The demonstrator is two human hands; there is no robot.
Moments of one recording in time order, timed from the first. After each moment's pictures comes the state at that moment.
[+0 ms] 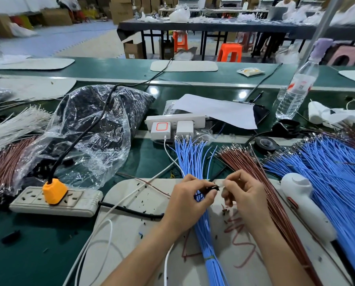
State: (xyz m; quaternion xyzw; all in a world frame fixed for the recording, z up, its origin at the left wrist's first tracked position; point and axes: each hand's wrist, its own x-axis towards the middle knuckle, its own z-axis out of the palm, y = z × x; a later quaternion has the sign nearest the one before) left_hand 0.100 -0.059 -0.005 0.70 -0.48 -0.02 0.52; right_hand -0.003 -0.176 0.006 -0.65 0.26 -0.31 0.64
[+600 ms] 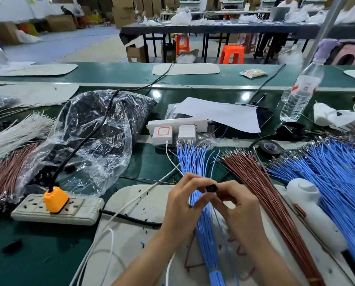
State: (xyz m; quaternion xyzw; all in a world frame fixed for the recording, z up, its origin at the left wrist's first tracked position) left_hand 0.103 -0.058 0.001 0.62 -0.47 0.00 0.63; right_hand 0.005 -0.155 0.004 -0.81 0.15 -0.39 0.41
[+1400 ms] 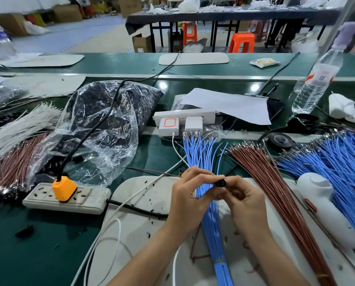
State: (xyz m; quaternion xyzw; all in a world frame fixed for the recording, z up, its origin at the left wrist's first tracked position) left_hand 0.102 -0.058 -0.001 0.63 -0.46 0.04 0.62; right_hand 0.011 -0.149 -0.003 -0.68 0.19 -0.35 0.62
